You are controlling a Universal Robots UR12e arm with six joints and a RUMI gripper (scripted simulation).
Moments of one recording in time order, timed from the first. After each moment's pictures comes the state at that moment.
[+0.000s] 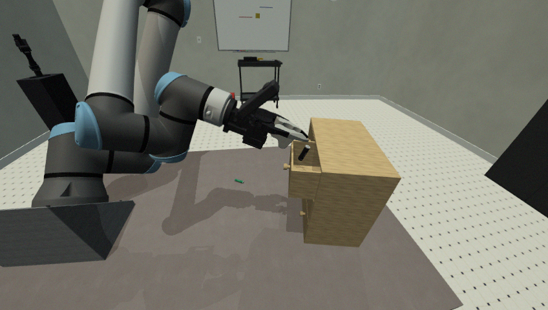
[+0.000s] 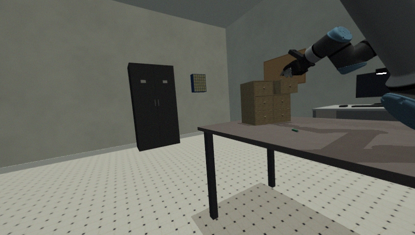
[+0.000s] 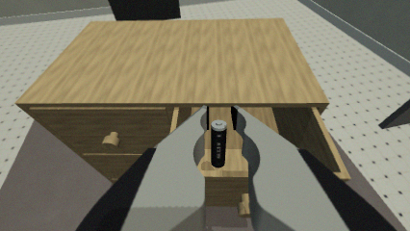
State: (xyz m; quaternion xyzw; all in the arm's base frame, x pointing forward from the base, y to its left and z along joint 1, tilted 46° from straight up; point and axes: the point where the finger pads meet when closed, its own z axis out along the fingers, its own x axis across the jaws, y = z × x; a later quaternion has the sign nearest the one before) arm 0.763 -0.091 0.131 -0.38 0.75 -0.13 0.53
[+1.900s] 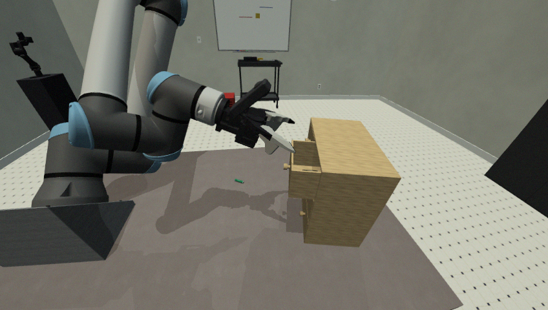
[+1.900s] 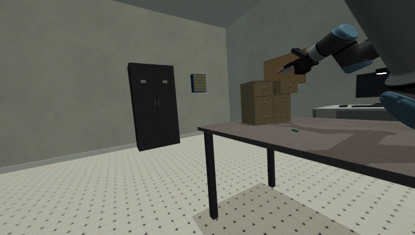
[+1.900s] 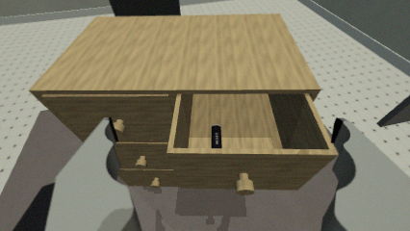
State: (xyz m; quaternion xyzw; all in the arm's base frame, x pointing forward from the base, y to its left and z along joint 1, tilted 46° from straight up) arm 0.744 -0.091 0.135 -0.38 0.75 -0.13 0.53
